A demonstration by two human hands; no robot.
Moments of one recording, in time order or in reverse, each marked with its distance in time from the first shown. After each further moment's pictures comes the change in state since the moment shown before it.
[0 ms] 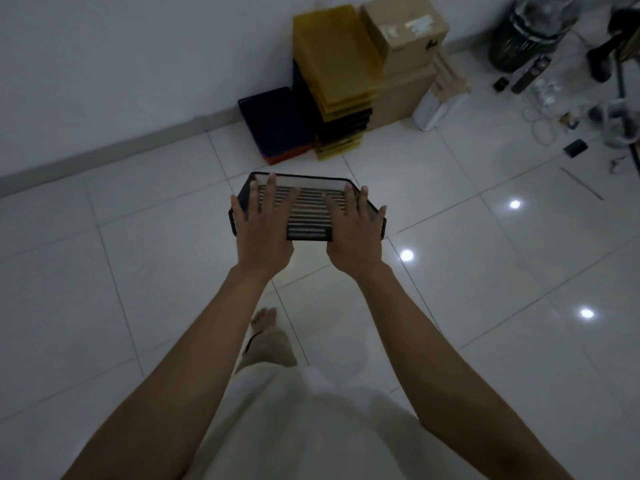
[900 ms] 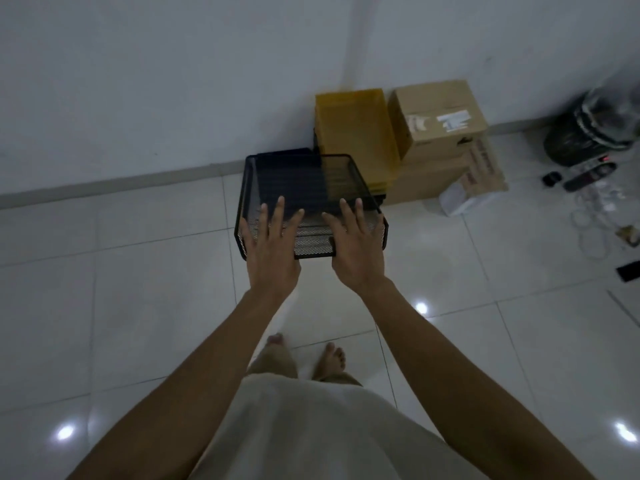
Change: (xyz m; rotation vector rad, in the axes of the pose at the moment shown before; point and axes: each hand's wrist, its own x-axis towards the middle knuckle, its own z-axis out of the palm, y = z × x) left_hand 0.293 0.097 0.021 0.105 0.054 -0.279; right_hand 0.305 0.157 -0.074 -0.054 0.038 -0.312
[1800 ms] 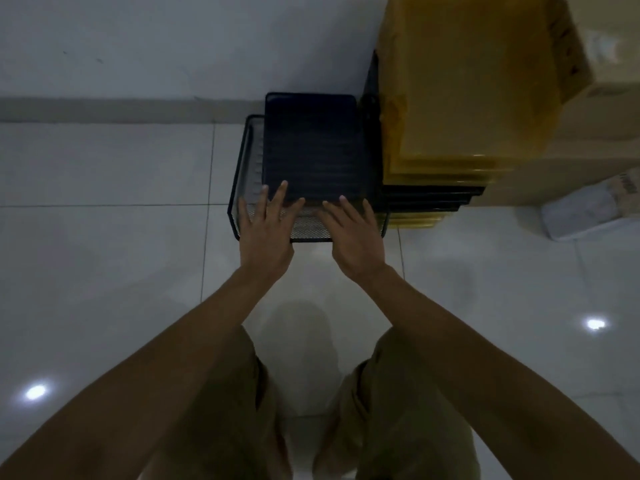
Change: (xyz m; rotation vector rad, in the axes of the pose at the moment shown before) left_hand 0.173 -0.136 0.420 0.073 0.078 -0.037; right_hand 0.216 0.075 0.418 -0.014 0.036 -0.340
